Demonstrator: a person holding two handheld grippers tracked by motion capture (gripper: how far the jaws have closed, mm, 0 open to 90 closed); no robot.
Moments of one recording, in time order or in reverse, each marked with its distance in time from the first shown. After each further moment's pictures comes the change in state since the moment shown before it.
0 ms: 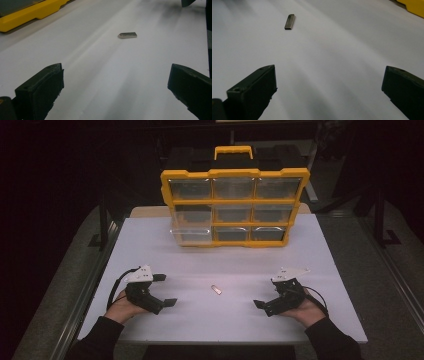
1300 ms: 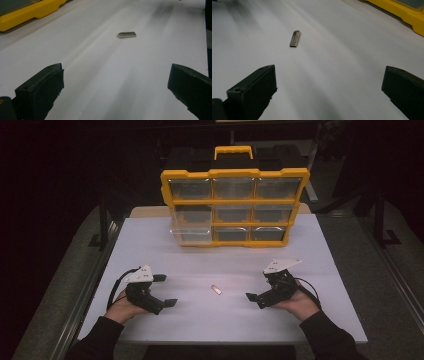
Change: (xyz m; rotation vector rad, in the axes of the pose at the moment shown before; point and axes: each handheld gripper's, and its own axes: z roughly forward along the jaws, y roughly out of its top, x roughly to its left) left arm -0.001 0.000 0.000 -0.003 -0.005 -0.003; right arm 0.002 0.029 0.009 -0.012 0.027 -0.019
